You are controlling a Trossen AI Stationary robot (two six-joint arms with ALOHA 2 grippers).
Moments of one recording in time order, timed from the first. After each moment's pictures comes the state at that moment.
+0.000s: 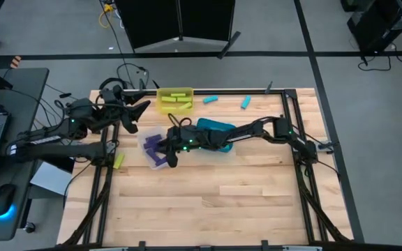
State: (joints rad) left arm 0.21 0.61 0.74 0.06 -0.24 -0.19; right arm -0.05 2.27 1.58 0.46 -0.09 0.39
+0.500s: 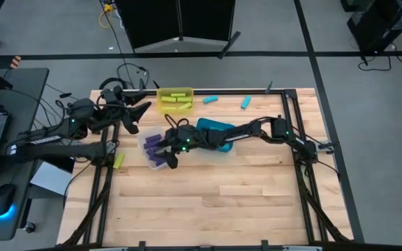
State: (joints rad) left arm 0.21 0.60 0.74 0.04 -0.24 -0.19; right arm -0.06 2.31 1.63 0.41 -0.18 0.39
